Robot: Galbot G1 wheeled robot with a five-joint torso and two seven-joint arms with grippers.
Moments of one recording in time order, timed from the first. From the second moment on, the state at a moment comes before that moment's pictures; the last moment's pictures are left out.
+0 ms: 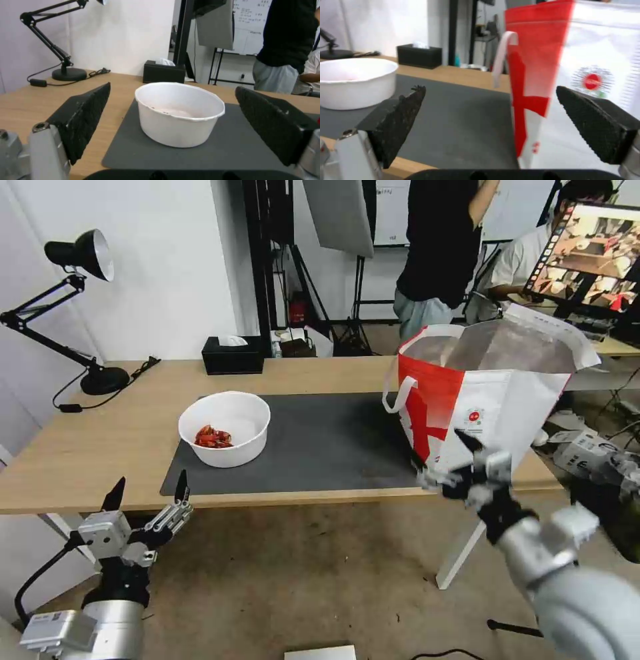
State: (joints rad) left arm 1.89 -1.42 -0.68 -2.50 -0.30 0.00 -0.13; right arm -1.72 0.94 0.60 2.42 0.45 -0.09 0.15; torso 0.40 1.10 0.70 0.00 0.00
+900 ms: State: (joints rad) left arm 1.89 -1.40 -0.68 -2.50 -0.32 0.00 -0.13; right arm -1.86 1.20 0.65 2.42 0.26 0.07 0.05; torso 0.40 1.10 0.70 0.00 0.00
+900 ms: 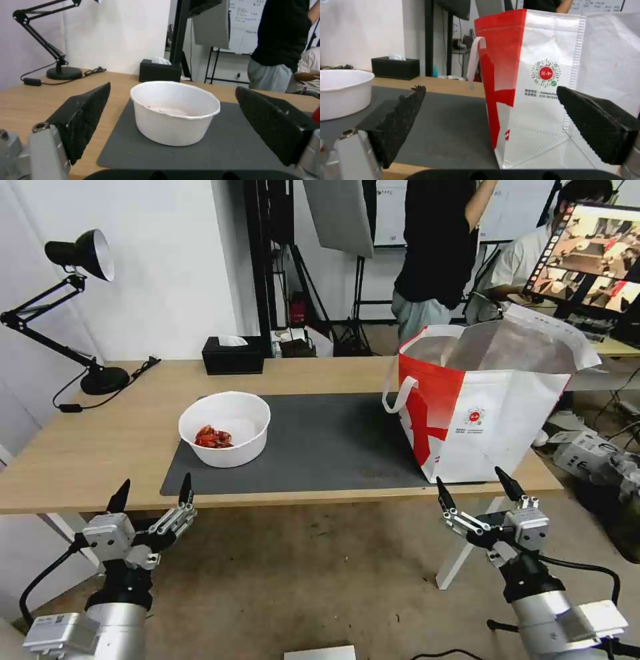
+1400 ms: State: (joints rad) left arm 1.88 -1.39 -0.68 -2.50 -0.33 0.02 -0.13; right arm -1.85 1.20 0.63 2.41 0.26 0.06 0.06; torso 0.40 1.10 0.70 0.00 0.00
